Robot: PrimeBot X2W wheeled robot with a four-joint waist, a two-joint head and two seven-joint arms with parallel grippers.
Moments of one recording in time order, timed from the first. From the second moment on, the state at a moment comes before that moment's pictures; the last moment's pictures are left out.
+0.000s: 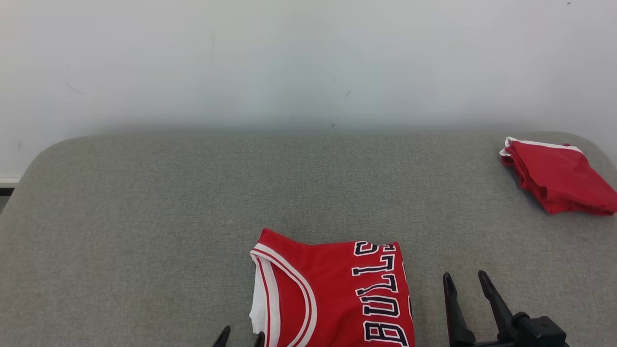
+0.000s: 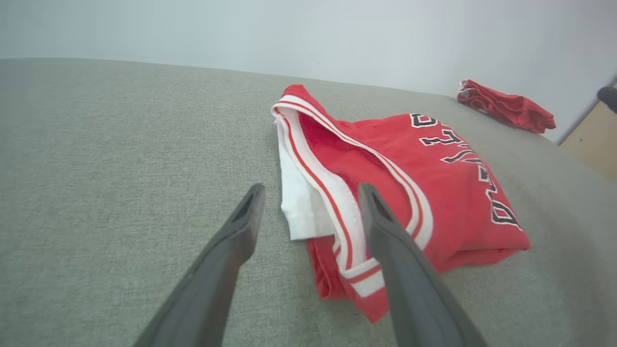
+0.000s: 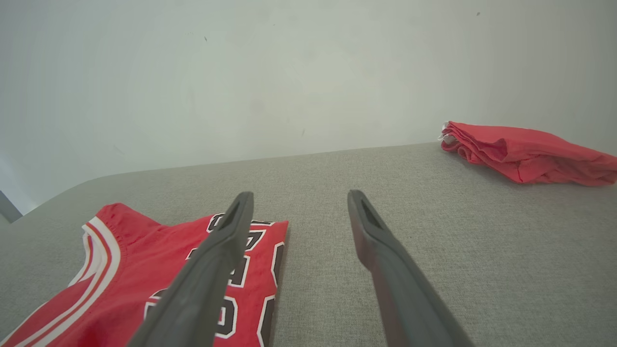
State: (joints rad) left arm 0.05 0.10 -0.29 0.32 -0.29 -0.13 -0.26; right arm 0.05 -0.05 0.03 0.20 0.17 0.13 -0.26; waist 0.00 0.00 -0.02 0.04
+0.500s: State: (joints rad) left arm 0.08 0.07 -0.20 0.21 -0.18 -0.13 -0.26; right arm 0.06 -0.05 0.03 0.20 0.17 0.13 -0.26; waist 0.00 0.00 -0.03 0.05
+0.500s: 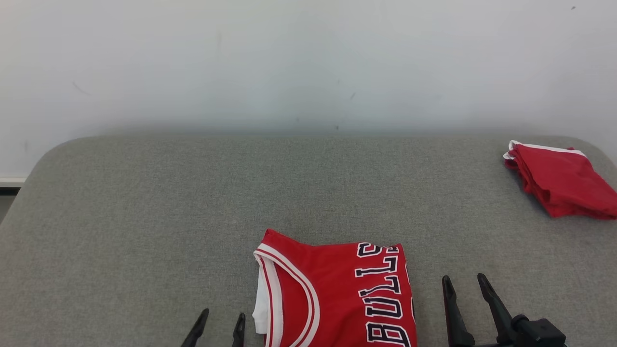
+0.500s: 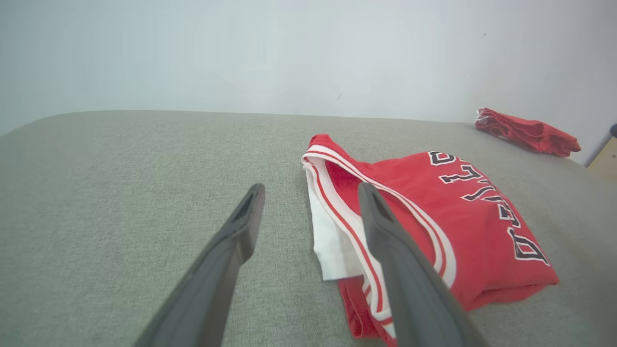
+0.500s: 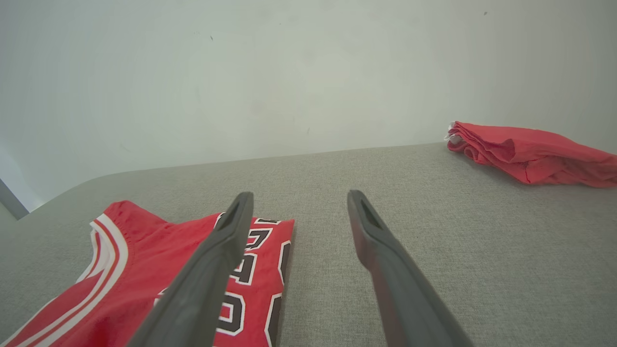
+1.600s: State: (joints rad) left arm 0.14 0.05 0.06 0.17 -0.09 -0.13 -0.26; right arm 0.09 -0.05 0.00 0.24 0.17 0.13 -0.26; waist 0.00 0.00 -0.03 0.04
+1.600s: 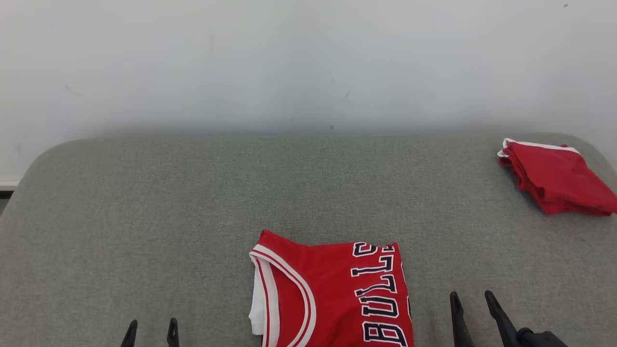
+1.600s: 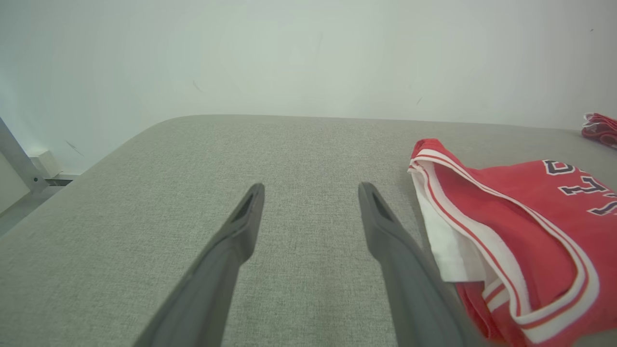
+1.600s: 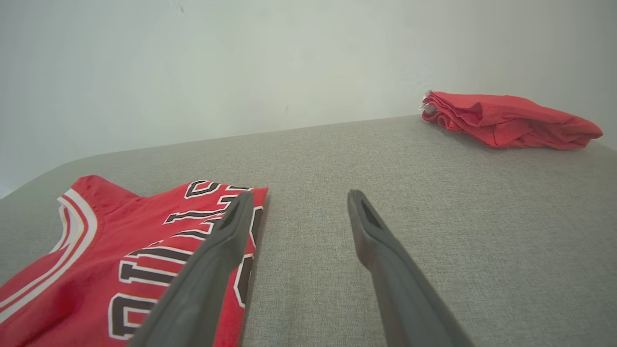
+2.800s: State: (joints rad) left arm 0.14 0.05 0.05 0.18 -0.11 -0.12 -0.26; right arm 0.09 -0.05 0.02 0.25 0.17 0.13 -0.26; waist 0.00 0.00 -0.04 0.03
